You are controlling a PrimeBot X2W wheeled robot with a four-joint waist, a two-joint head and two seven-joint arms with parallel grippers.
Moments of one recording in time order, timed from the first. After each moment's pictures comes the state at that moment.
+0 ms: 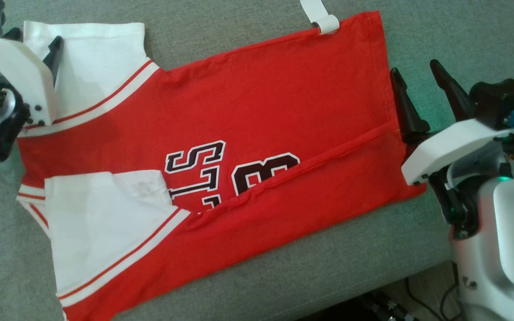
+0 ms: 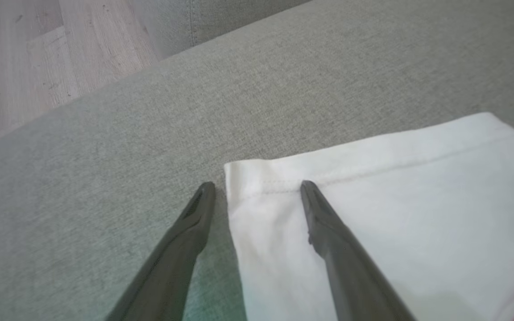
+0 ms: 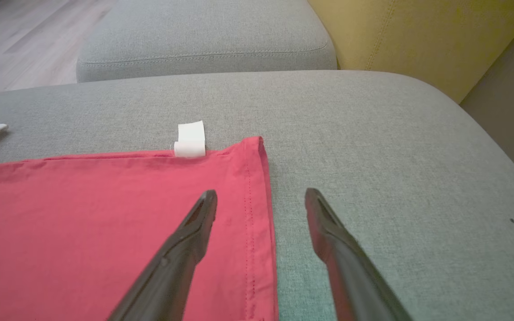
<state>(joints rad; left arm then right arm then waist) -0.84 0.58 -0.46 0.38 -0.55 -0.02 0.63 -0.35 -0.04 0.05 -0.02 0.13 0.13 0.33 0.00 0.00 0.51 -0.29</state>
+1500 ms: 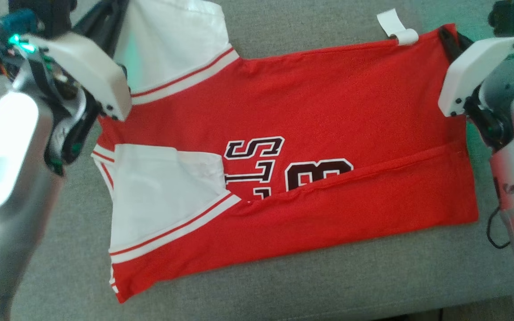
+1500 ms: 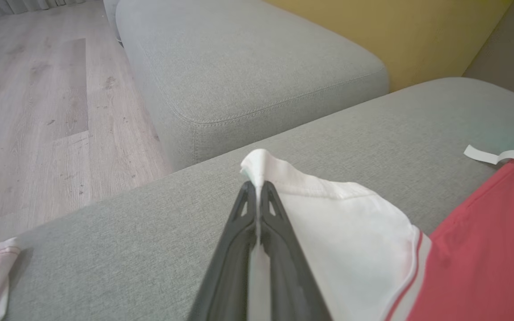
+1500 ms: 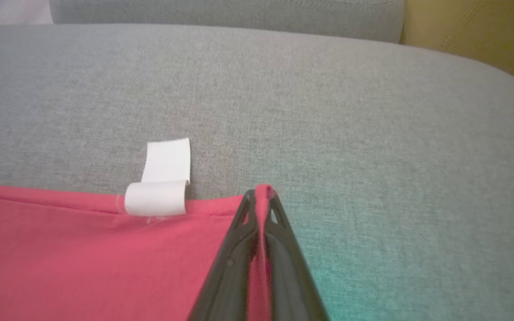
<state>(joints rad) -0.84 0.46 -0.52 0.17 -0.56 -0.02 0.40 -0.77 -0.25 0.15 0.55 0.23 0.13 0.43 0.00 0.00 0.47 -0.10</state>
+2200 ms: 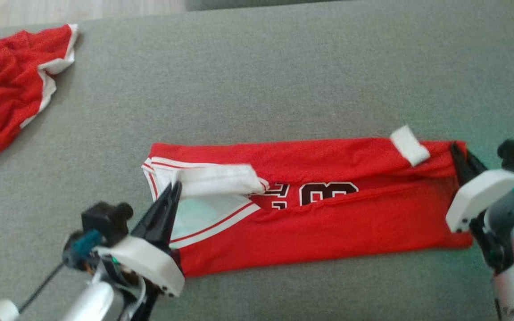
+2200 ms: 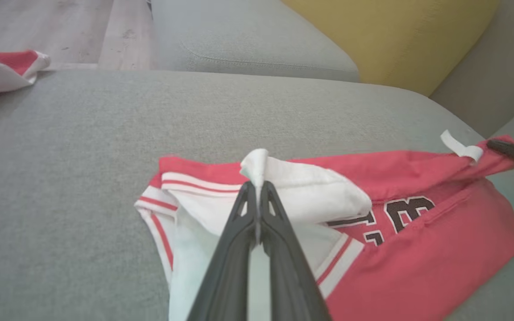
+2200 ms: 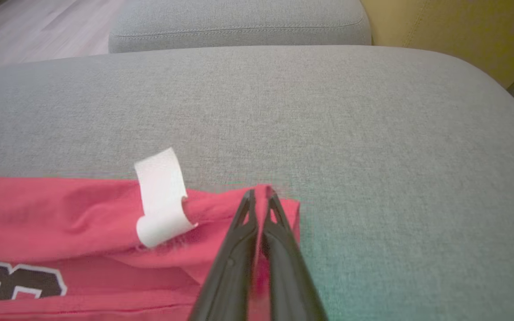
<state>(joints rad) -0.16 0.41 -0.56 -0.06 -0.64 0.13 0.13 -0.24 -0.22 -0.02 0.26 0.22 0.13 0.31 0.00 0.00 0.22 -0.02</state>
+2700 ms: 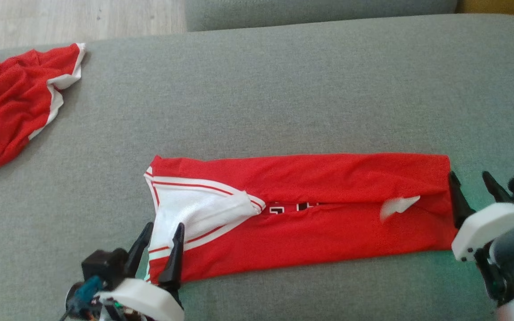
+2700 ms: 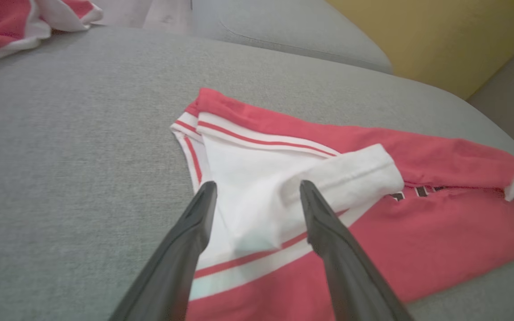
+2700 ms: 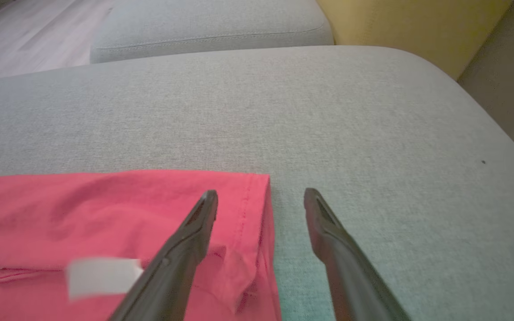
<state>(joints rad) -0.04 0.36 -0.56 0.06 -0.66 0.16 -0.01 -0.11 -0.13 -0.13 0.17 0.14 0.13 0.30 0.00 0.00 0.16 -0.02</state>
